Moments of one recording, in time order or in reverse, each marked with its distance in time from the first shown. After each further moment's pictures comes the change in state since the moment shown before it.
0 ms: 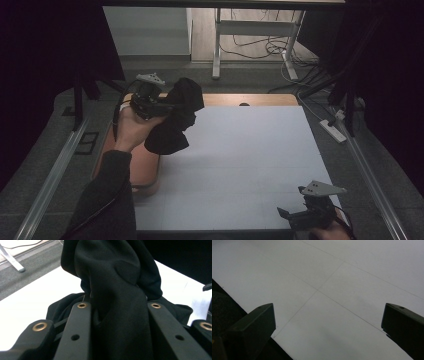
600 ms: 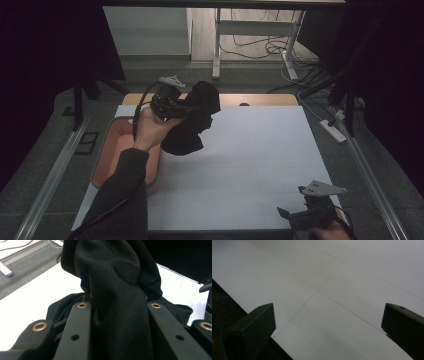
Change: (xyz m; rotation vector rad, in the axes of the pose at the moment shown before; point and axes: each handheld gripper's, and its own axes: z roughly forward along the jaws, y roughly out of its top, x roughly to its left) left arm -0.016 0.014 0.041 0.005 -0.047 0.039; right arm 0.000 0.000 -0.001 -0.004 0.002 0.005
